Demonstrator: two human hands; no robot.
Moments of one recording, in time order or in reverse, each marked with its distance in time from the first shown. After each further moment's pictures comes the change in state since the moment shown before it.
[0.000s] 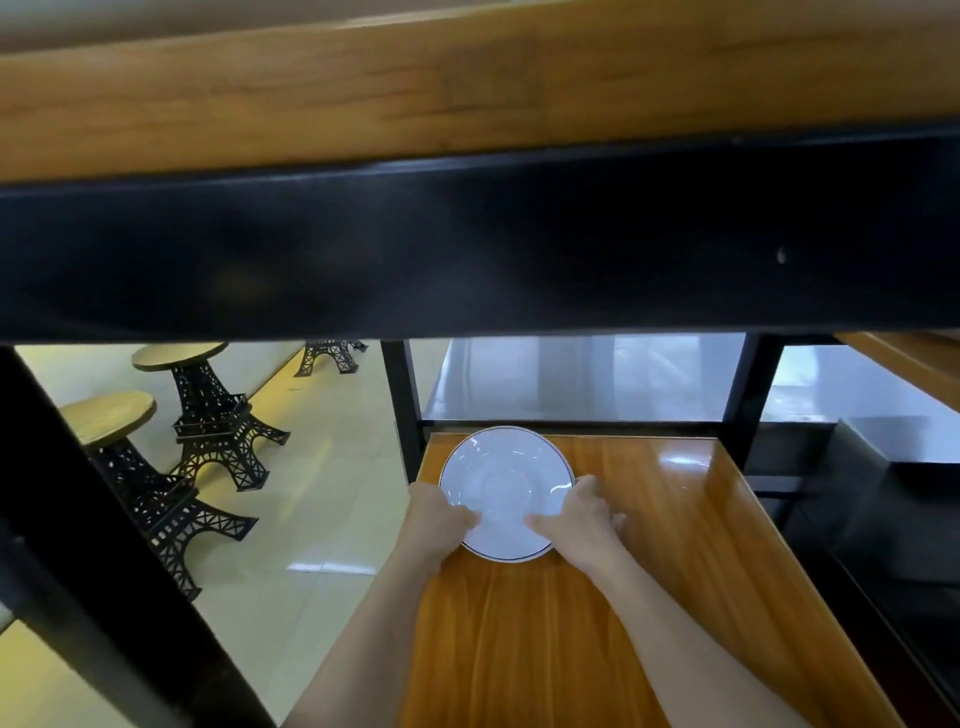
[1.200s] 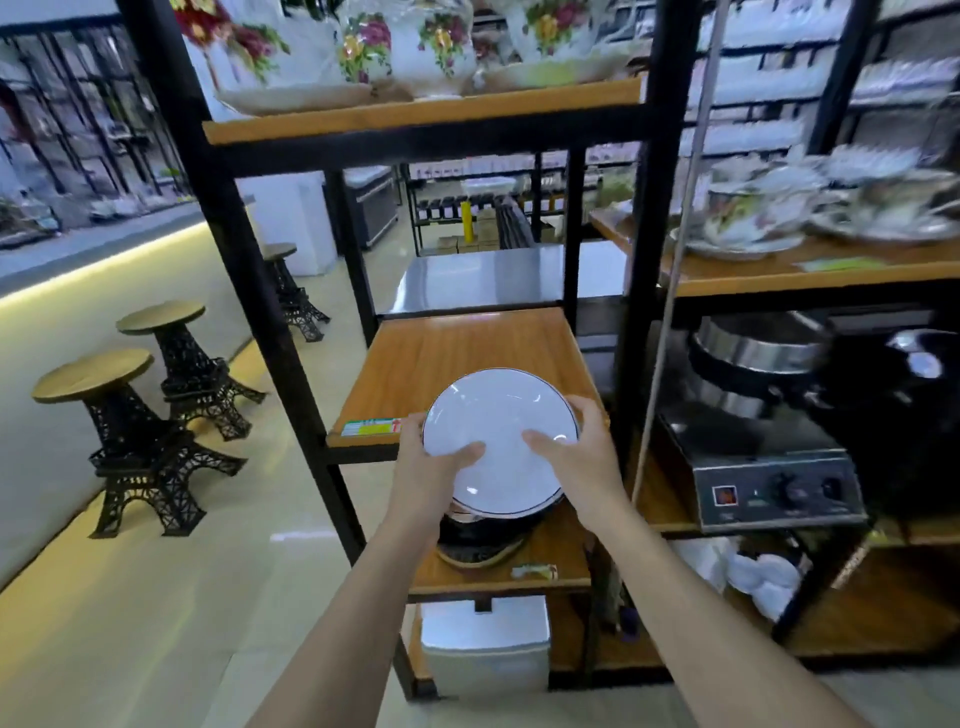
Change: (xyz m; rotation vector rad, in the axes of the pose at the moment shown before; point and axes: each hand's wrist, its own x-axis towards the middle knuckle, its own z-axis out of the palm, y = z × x) left_hand -0.392 -0.066 0.021 -0.428 -0.118 0.313; right_hand -0.364 0.115 -0.106 0.867 0.222 -0.203
